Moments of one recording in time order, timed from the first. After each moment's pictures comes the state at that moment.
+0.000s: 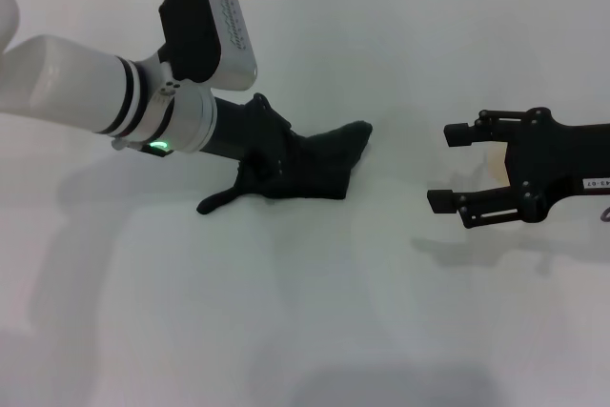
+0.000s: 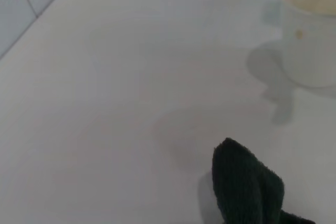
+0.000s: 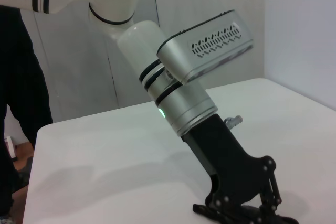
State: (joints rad) left arm -0.84 -2.07 1.37 0.55 2.04 0.99 -1.46; right arm 0.23 2.01 -1.25 -1.30 -1.71 -1.47 1.69
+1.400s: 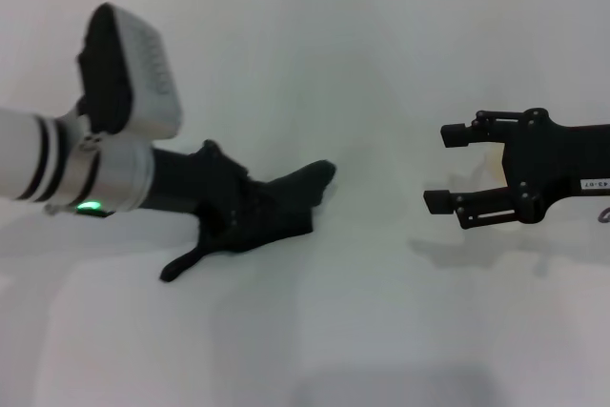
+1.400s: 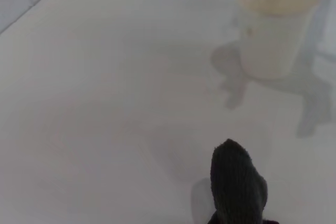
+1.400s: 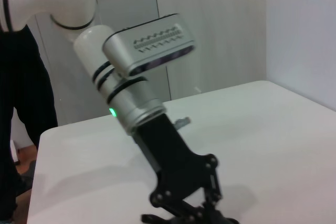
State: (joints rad) left arm -0.51 -2.08 1.42 0.98 2.10 1.18 -1.63; right arm 0.23 2.01 -1.26 -1.30 -1.70 -1.47 1.69
